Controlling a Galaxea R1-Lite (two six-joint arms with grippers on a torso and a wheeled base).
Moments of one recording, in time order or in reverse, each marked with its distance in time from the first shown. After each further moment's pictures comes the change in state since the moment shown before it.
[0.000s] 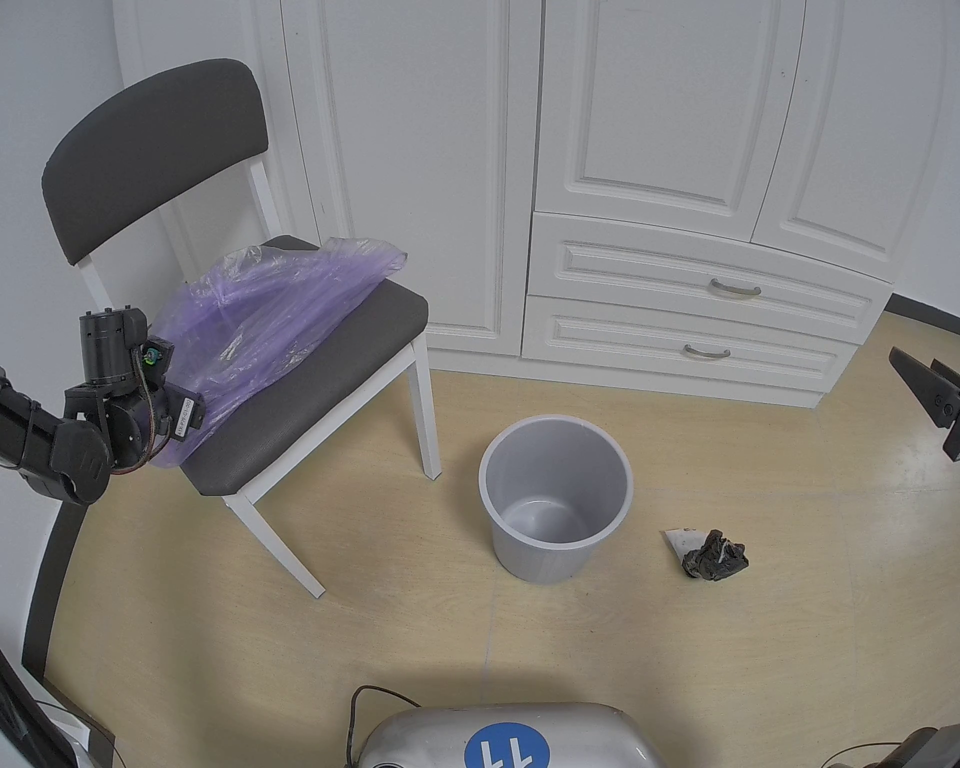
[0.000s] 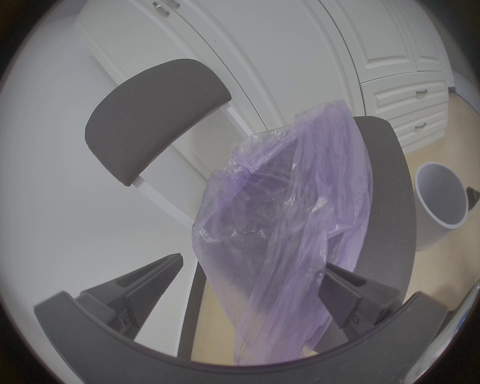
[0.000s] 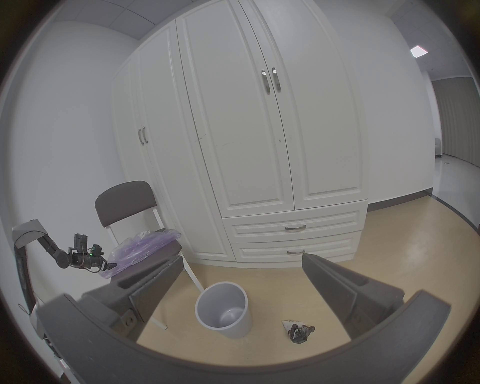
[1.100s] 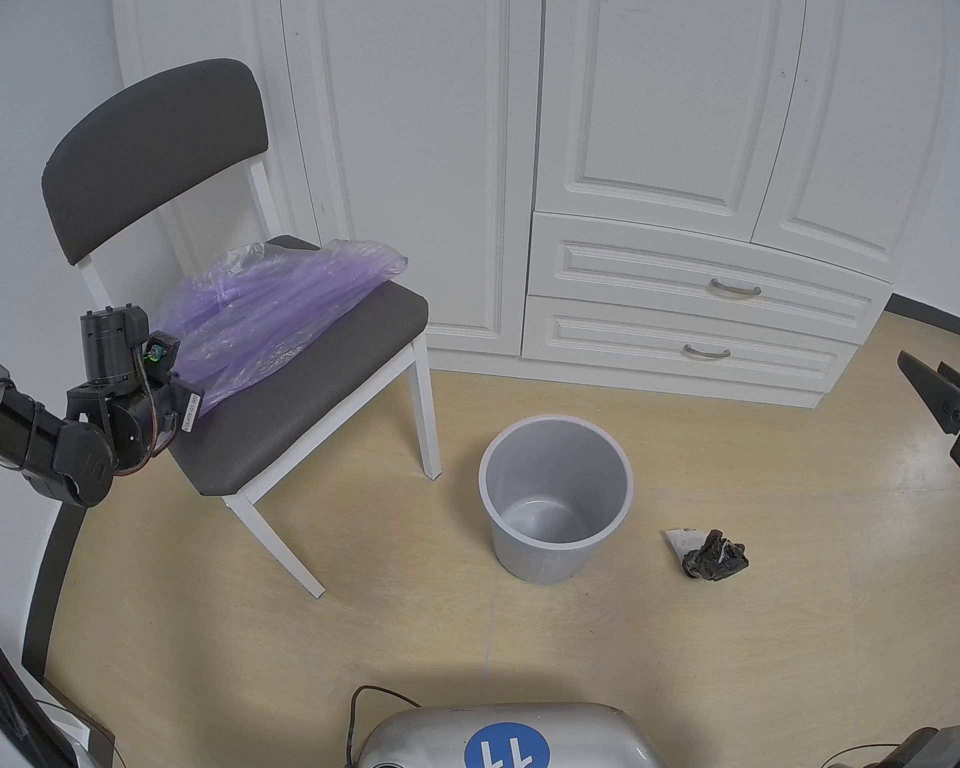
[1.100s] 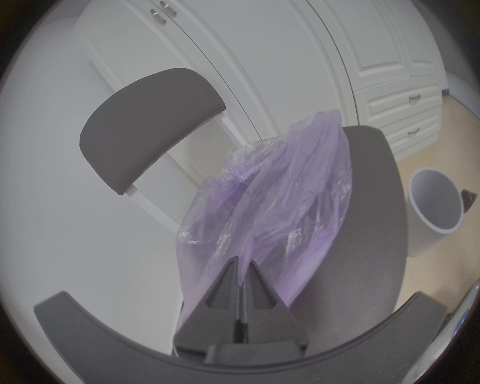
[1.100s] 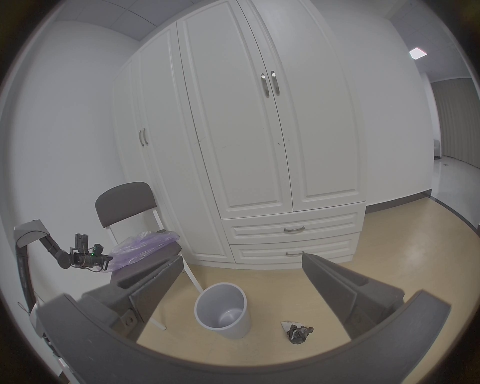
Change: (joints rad) left arm -0.010 0.009 0.001 -0.046 -0.054 0.002; right arm -0.013 -0.033 0.014 0.004 0.009 -0.004
